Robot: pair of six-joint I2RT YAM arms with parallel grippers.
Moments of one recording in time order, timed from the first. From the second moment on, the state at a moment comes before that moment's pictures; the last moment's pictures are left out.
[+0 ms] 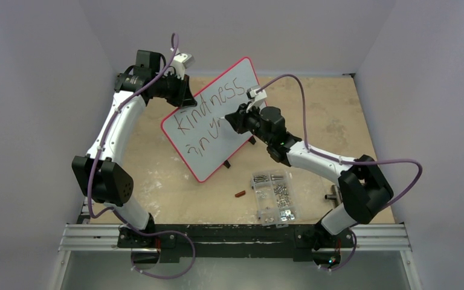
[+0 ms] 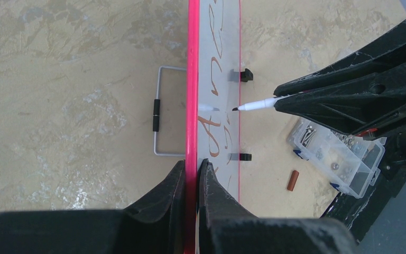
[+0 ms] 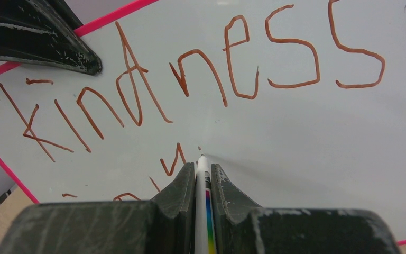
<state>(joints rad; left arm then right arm) -0.17 1.66 1.74 -0.87 0.59 0.18 0.68 1.55 0.97 0.47 -0.03 0.34</state>
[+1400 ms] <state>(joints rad) -0.17 1.66 1.74 -0.88 0.58 0.18 0.68 1.57 0.94 0.49 0.01 0.34</state>
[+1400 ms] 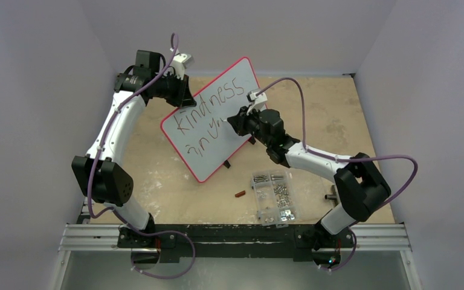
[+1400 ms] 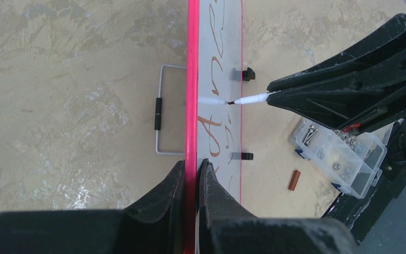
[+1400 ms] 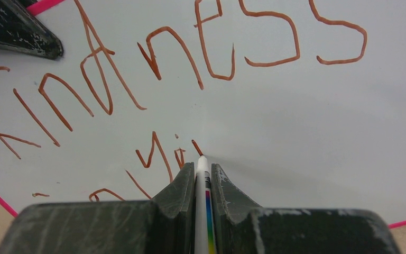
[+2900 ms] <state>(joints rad) -0.17 1.66 1.74 -0.88 0.58 0.18 0.68 1.58 1.01 0.43 0.06 0.31</state>
